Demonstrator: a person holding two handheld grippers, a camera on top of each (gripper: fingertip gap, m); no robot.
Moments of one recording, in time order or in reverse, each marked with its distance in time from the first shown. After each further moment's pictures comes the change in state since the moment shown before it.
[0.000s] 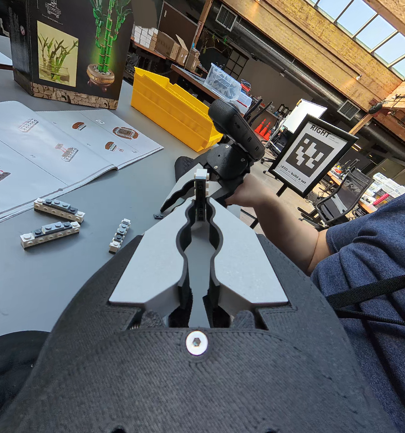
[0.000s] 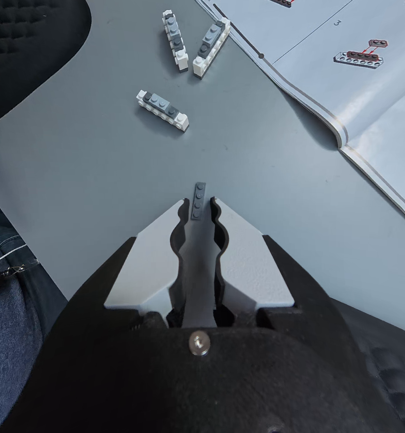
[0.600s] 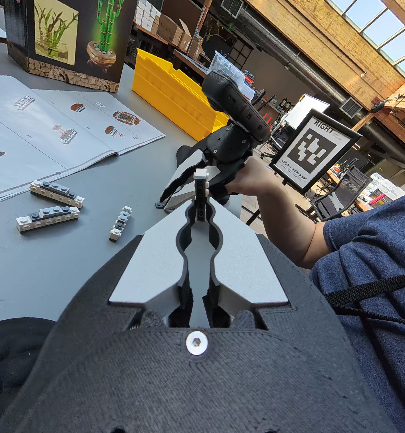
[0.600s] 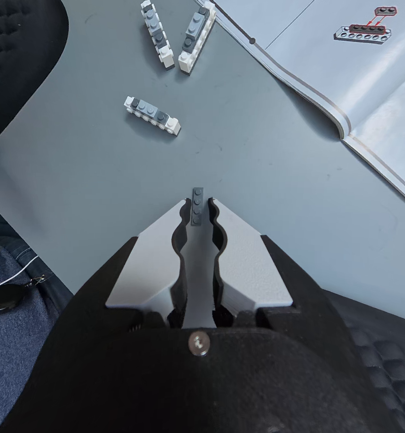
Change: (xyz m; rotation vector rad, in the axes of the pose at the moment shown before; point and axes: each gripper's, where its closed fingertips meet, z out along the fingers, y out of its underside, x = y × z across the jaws) left arm -0.007 0.012 0.001 -0.038 -0.007 -0.040; right arm 0.002 -0.003 0.004 -0.093 0.006 0.093
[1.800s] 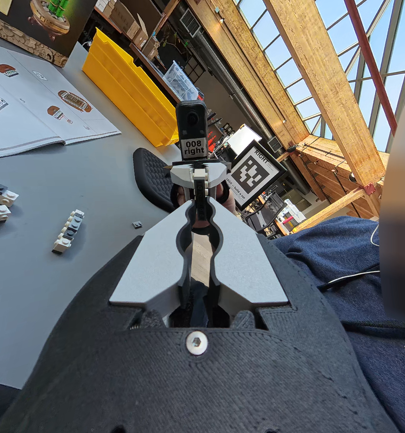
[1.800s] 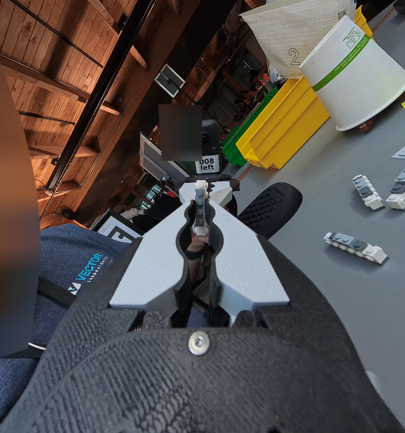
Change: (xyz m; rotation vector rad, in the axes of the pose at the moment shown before) left arm 0.013 -0.013 0.008 0.038 0.229 -0.267; right arm -0.094 -0.096 -0.087 0.724 -1.026 0.388
